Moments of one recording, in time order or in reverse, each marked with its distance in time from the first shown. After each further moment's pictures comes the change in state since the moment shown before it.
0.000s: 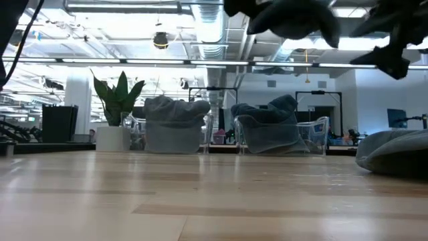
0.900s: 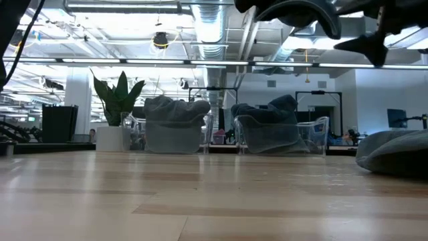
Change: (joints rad) left arm 0.018 0.001 0.000 0.233 -0.036 0.193; right arm -0.199 0.018 0.001 0.236 -0.083 -0.213
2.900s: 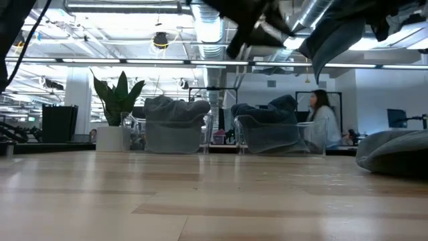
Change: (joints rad) left arm 0.116 -0.020 -0.303 0.242 0.680 -1.281; right arm -0.127 0.082 0.261 -0.227 0.093 -0.237
